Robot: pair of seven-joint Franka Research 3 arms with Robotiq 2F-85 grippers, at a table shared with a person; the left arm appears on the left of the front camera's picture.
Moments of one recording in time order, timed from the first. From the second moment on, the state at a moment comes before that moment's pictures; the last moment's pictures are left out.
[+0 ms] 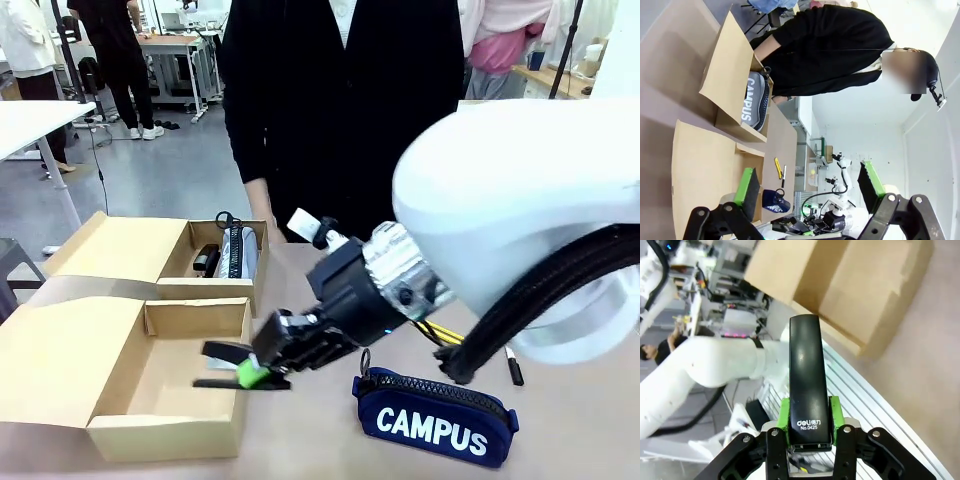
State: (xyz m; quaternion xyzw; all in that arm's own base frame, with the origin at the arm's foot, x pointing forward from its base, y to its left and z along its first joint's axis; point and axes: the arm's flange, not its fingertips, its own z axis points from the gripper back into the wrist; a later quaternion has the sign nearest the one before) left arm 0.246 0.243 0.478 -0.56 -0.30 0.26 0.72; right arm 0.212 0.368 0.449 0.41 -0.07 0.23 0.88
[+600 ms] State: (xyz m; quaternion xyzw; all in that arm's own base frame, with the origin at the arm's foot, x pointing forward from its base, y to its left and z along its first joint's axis) left arm 0.246 0.243 0.478 -0.56 -0.30 0.26 0.72; right arm 0.223 0.470 0.411 0.36 -0.22 0.14 0.89
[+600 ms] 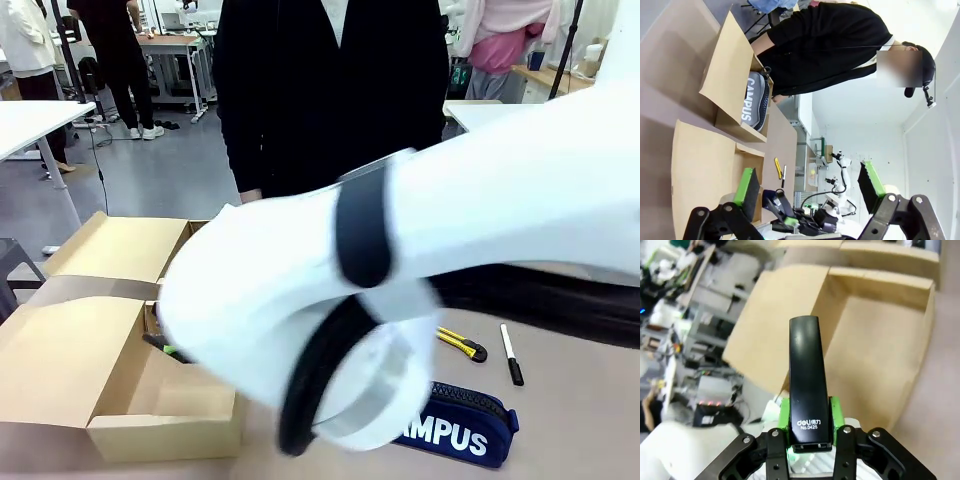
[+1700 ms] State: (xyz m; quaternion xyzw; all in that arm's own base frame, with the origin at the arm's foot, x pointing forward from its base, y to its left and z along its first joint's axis) left arm 0.246 0.243 0.478 -0.56 -0.30 0.26 0.72; right arm 0.244 0.521 0.326 0.29 -0.25 0.16 0.91
